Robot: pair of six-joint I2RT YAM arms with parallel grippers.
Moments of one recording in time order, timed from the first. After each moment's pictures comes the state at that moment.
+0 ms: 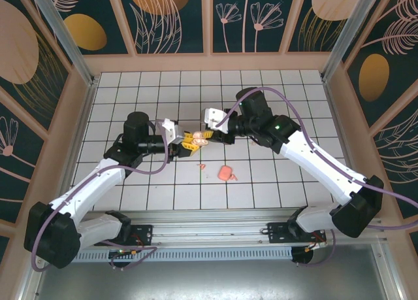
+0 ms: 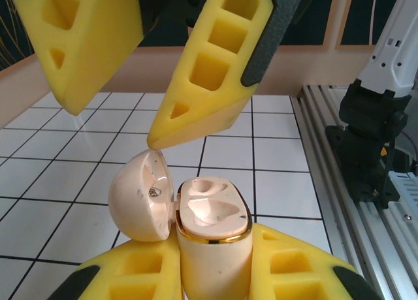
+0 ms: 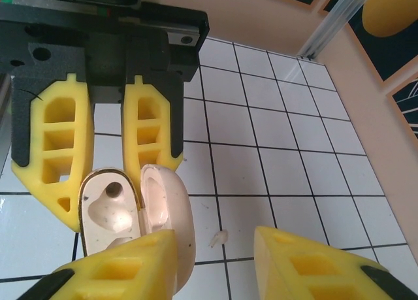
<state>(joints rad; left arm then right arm) -0.45 1.14 0.74 0.07 0.99 0.30 0.73 1.34 1.30 -0.50 -0.48 -0.72</state>
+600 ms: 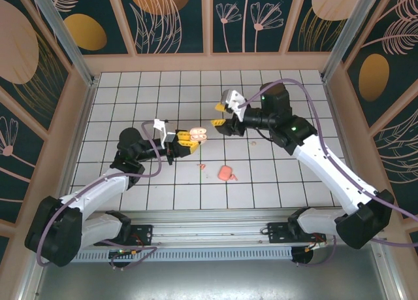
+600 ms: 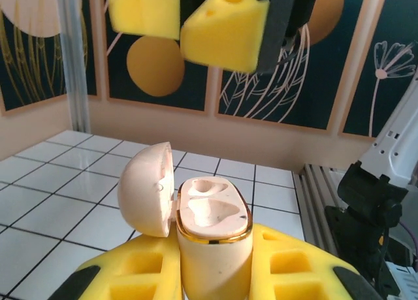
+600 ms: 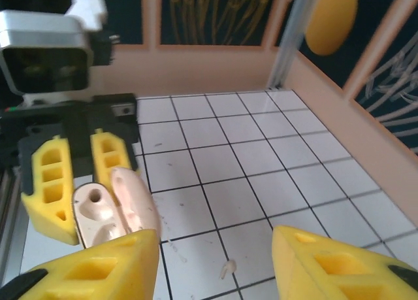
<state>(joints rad) -0.45 1.16 0.49 0.78 0.93 -0.20 0.57 1.24 1.22 -0.34 -0.62 -0.39</state>
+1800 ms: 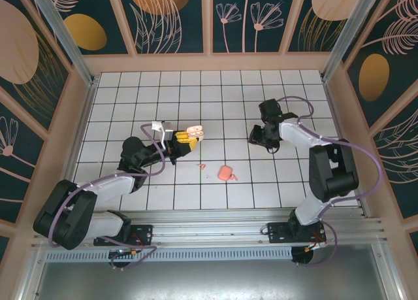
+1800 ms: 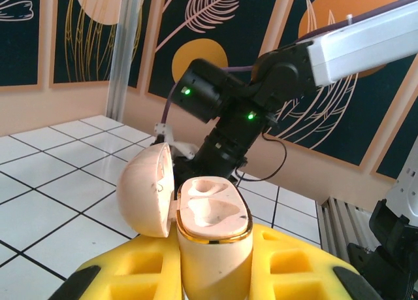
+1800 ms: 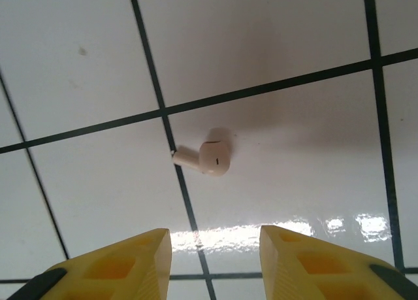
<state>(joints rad) -0.45 1.30 0.39 1.06 0.78 -0.38 0.31 1.68 1.09 -0.65 -0.10 0.52</state>
